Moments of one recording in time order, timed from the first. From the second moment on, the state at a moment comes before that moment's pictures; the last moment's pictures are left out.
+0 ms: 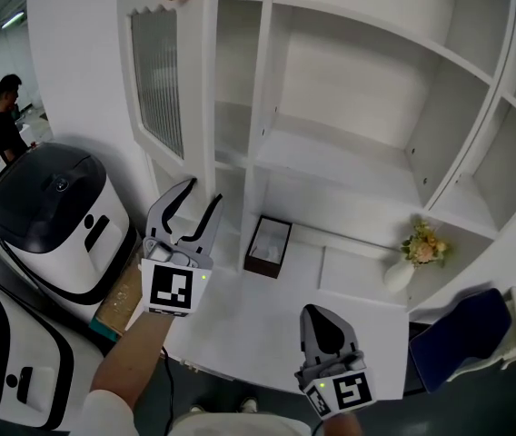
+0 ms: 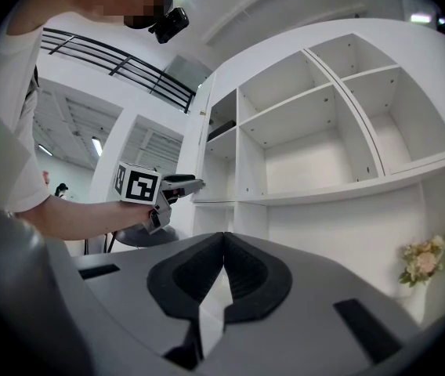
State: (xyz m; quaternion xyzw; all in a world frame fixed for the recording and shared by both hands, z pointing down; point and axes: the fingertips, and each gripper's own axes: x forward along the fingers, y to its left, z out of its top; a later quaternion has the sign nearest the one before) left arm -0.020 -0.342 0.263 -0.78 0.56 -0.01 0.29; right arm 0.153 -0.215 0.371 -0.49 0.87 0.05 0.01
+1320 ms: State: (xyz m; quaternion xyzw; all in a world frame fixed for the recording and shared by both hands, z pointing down) left arm 0.019 -0.410 0.263 -0.80 0.53 -0.04 0.28; right arm 0.170 -0.229 0.373 -0.51 0.86 0.05 0.01
